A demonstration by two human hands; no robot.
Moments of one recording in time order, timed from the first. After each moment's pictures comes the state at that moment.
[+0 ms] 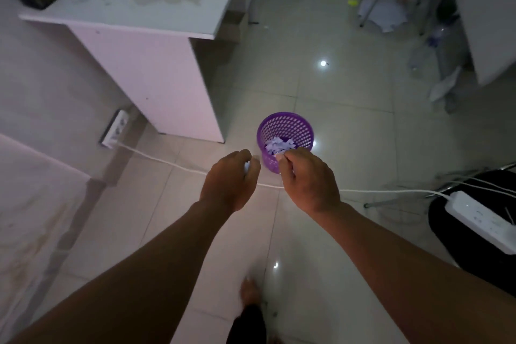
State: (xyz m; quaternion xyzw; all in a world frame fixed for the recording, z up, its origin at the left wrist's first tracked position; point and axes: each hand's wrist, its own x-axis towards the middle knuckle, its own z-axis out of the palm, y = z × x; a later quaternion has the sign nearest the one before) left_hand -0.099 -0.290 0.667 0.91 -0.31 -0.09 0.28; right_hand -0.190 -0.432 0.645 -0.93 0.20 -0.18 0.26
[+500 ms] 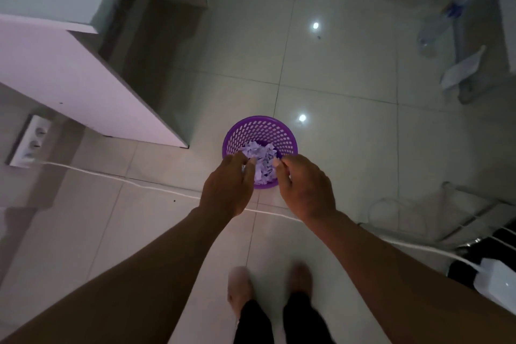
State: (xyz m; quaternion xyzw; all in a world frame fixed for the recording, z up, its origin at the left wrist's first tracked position) left_hand 0.028 -0.488 0.500 0.90 -0.25 -0.23 0.26; right_hand -0.076 -0.620 0.500 -0.92 0.27 -0.08 0.28
